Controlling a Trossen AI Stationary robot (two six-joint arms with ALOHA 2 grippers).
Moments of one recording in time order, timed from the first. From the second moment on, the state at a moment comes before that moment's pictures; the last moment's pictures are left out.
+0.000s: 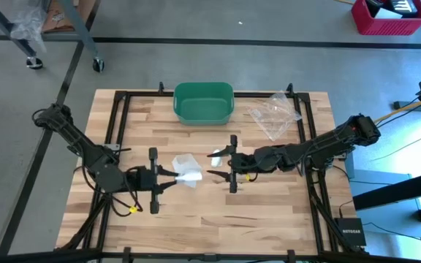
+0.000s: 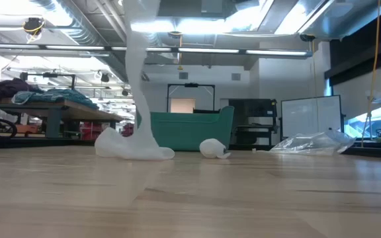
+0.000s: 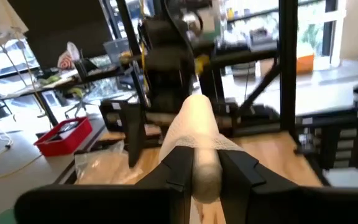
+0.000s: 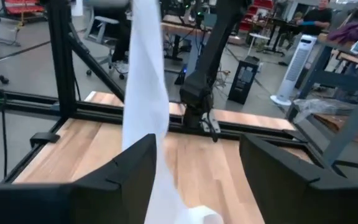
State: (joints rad) left arm -0.70 1.20 1.05 0.09 -0.85 0.14; right arm 0.31 1.46 0.99 0.36 0.31 -0.13
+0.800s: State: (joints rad) left arm -0.75 1.20 1.07 0.22 -0.85 0.26; right arm 0.31 1.68 0.99 0.69 0.10 0.00
